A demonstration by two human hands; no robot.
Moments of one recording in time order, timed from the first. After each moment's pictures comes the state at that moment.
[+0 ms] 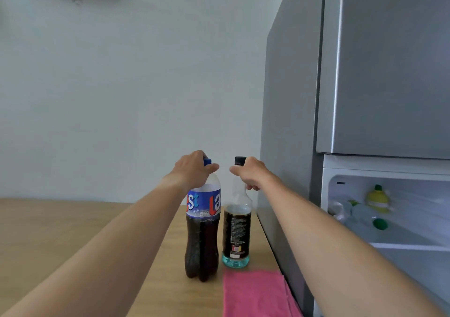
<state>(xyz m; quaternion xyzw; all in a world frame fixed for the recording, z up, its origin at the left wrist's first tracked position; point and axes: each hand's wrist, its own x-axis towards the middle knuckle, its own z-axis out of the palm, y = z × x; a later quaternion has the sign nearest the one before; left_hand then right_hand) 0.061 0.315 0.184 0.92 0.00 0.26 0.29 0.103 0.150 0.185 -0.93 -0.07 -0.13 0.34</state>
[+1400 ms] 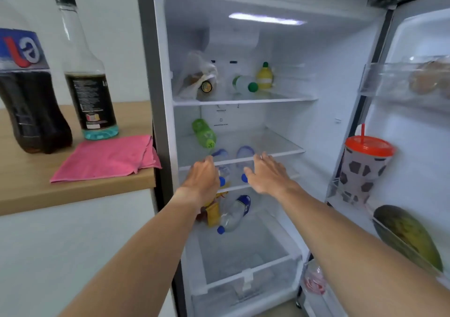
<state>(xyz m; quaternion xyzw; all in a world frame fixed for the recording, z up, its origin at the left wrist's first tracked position) 0.002 0.011 -0.109 0.94 -0.18 0.08 0.28 -0.015 -0.163 -0.112 -0.99 0.10 -0.10 0.09</state>
